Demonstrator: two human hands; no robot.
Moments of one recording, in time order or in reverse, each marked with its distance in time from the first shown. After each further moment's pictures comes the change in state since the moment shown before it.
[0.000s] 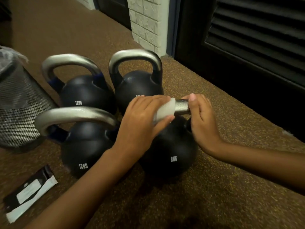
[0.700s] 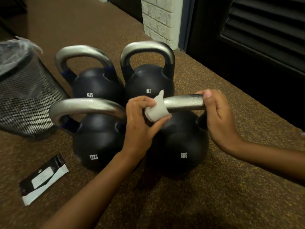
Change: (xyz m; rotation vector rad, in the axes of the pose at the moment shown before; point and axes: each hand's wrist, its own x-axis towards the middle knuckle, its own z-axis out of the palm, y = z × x) left_hand -0.038 -0.028 0.025 -0.372 0.354 -0.223; right_hand 0.001 0.008 -0.005 0.021 -0.052 -0.087
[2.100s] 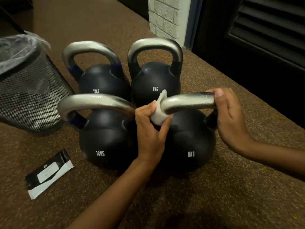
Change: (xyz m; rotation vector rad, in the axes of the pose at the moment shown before) left_hand -0.025 -0.005 0.019 -0.050 0.184 -0.143; right_hand 0.001 0.003 0.001 -0.006 0.012 -0.039
